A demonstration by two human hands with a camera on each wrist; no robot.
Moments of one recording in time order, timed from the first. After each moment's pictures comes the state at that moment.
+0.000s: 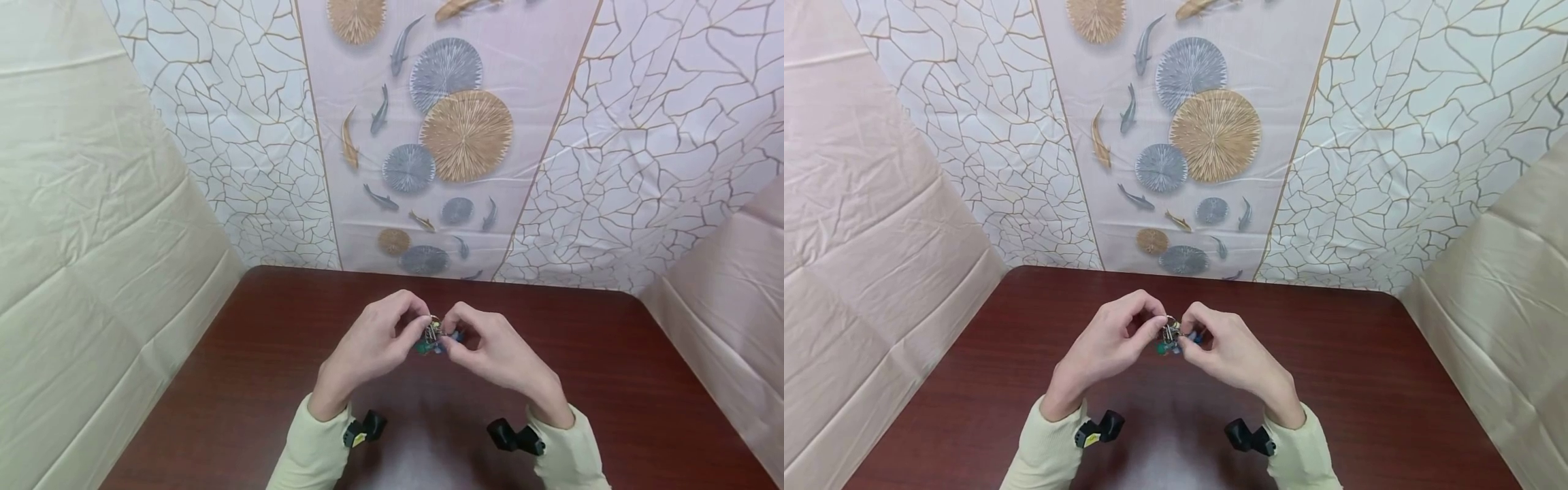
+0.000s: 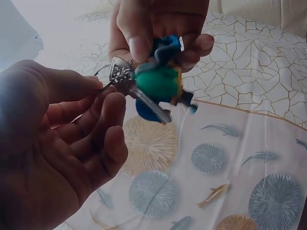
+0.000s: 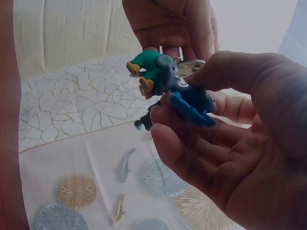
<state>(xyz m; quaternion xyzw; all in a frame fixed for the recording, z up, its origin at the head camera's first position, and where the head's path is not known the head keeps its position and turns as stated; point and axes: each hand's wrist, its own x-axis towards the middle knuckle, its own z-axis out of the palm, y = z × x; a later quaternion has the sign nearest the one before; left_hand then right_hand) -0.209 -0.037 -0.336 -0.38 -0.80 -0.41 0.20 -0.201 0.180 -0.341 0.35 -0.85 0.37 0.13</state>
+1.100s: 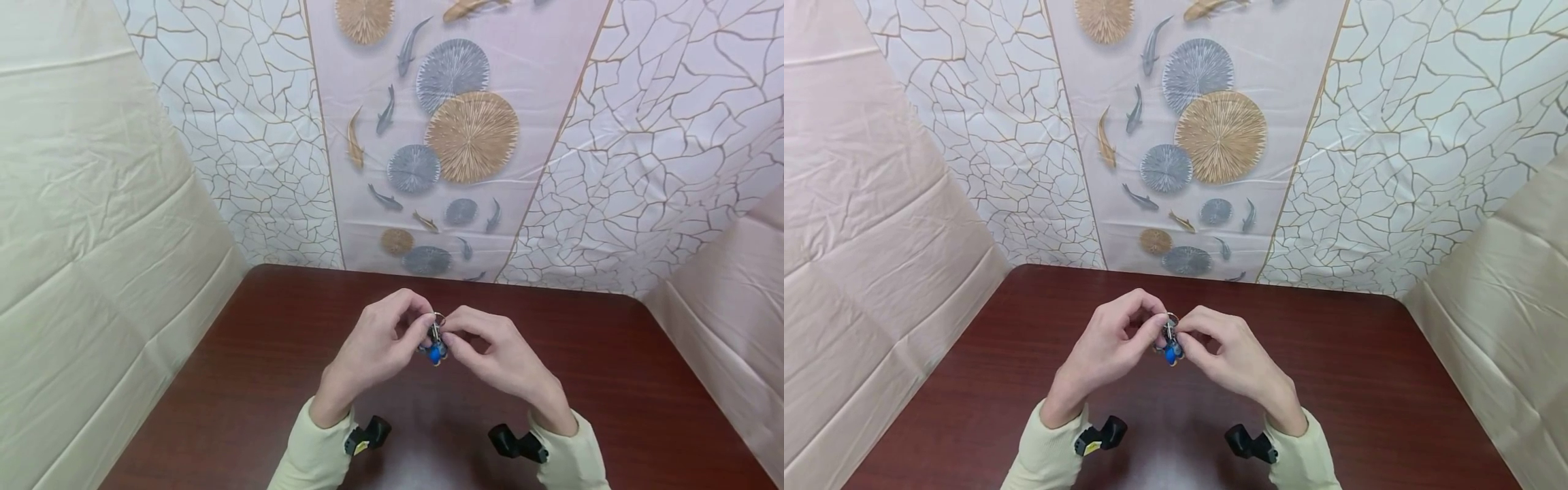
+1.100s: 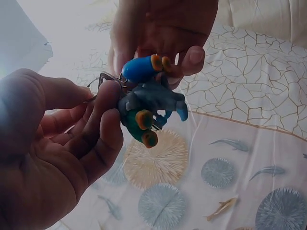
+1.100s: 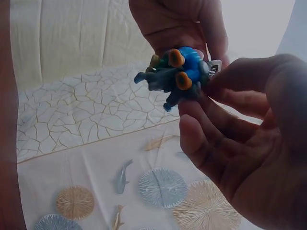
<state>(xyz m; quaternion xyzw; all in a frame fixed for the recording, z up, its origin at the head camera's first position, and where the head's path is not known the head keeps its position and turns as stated) -0.196 -0.036 -0.327 -0.38 -0.76 -0.49 0.19 -0.196 0.173 -0.338 0.44 -0.77 0.42 0.18</state>
